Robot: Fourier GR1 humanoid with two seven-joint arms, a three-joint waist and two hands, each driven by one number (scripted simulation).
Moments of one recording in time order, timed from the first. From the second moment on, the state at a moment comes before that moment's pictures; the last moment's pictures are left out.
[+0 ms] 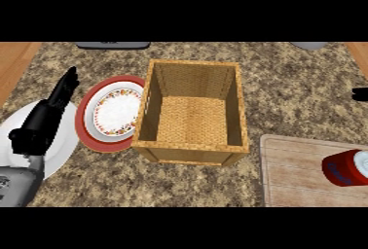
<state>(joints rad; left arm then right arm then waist) -0.22 0.48 -0.12 -1.50 0.07 0.10 -0.06 -0.42 -1.22 0.06 -1.79 -0.16 0.99 0.25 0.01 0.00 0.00</state>
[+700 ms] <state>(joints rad) -0.20 0.44 -0.08 -1.53 0.03 0.06 -0.02 -0.36 -1.06 0.20 -1.69 0.32 0.99 0.02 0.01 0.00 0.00</state>
